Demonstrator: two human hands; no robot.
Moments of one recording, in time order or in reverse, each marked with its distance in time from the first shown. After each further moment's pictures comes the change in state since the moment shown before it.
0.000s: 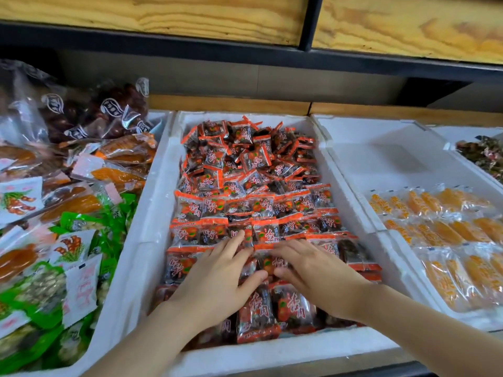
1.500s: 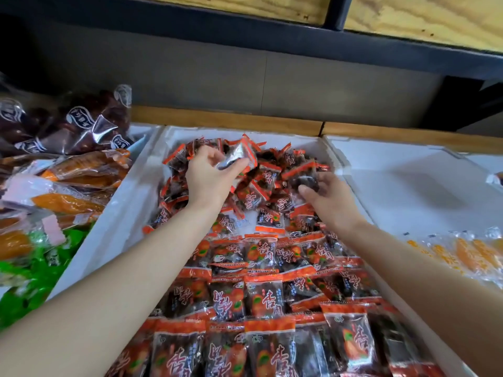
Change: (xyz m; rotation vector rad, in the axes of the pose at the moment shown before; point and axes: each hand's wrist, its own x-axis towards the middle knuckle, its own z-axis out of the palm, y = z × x) left_hand 0.214 -0.050 -0.054 -0.979 0.895 -0.304; right_hand 0.158 0.122 -0.039 0.792 0.582 0.491
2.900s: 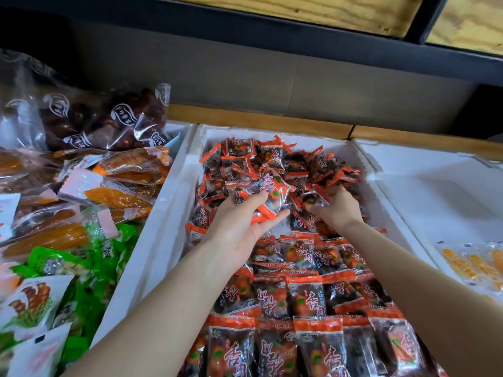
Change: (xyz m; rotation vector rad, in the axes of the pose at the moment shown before) left_hand -0.047 0.009 -0.055 -0.921 -0.310 -0.677; right_hand 0.027 0.013 0.046 -0.427 0.048 0.122
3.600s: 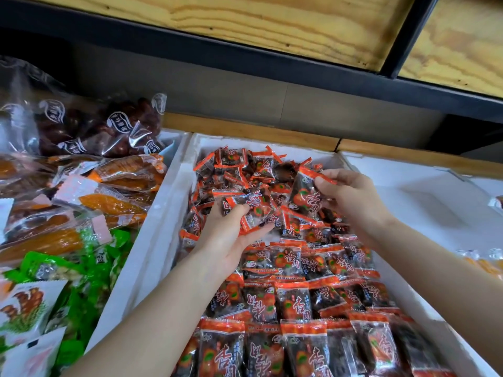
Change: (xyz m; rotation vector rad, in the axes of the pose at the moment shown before) left_hand -0.018 0.009 0.006 0.018 0.099 -0.059; right_hand -0.063 -0.058 -0.073 0.683 -0.063 -0.141
